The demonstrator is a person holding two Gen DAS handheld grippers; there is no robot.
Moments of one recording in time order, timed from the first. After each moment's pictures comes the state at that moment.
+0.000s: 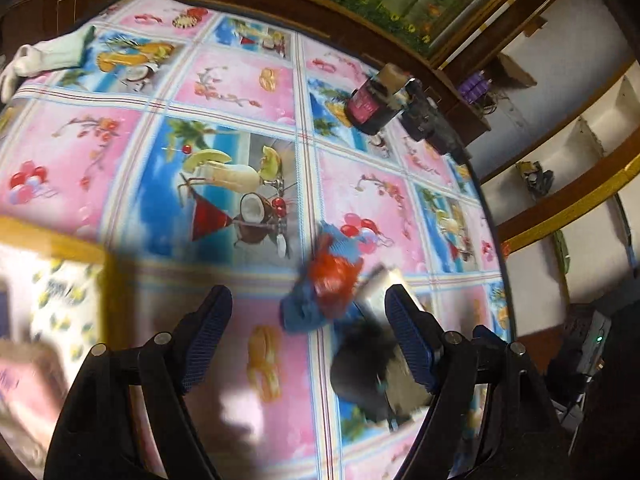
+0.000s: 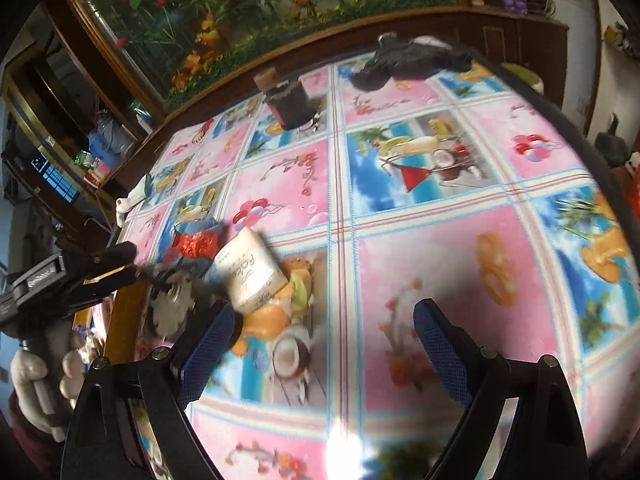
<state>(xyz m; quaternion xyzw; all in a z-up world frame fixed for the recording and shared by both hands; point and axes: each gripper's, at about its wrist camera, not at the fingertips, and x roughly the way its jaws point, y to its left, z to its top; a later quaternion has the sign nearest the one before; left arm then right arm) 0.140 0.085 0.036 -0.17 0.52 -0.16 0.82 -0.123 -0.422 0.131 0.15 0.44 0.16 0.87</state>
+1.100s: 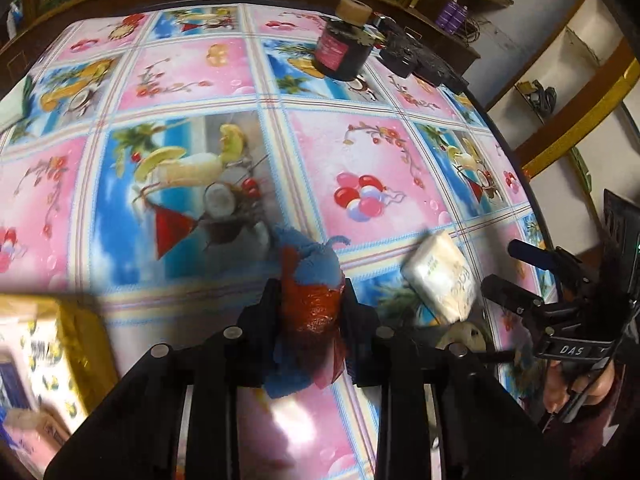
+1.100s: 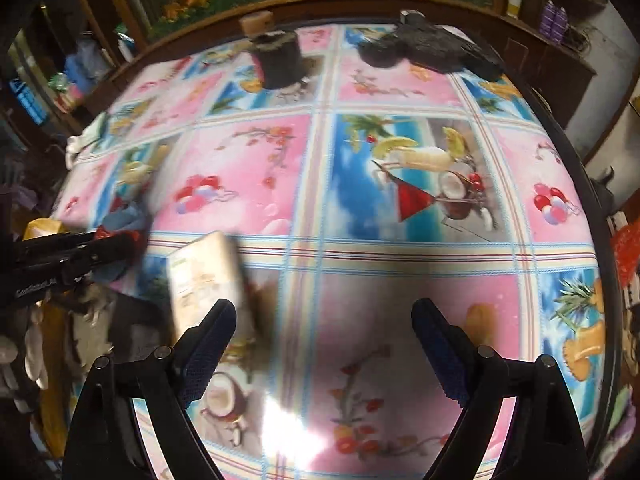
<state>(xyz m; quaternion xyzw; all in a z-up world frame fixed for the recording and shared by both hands) 0.143 0.056 0.020 -0.05 0.55 -0.20 0.81 -0.058 -0.380 0.122 0.01 0.49 0.13 0.86</state>
